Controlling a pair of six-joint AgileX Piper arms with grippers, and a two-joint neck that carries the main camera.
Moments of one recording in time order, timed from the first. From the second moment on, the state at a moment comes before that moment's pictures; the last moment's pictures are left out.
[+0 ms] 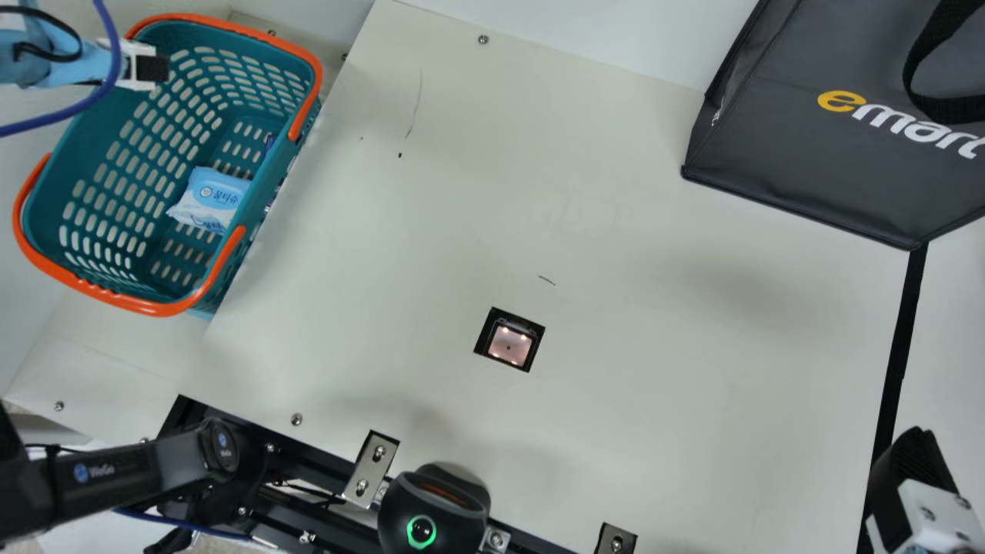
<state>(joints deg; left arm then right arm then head) 38.6 89.1 -78.0 -19.1 55.1 41.0 0.7 42.6 -69.8 -0.7 69.5 0.0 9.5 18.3</state>
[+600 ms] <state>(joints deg) 36.5 103.9 -78.4 -14.0 51.9 43.3 0.7 42.6 -69.8 -0.7 69.5 0.0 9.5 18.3</state>
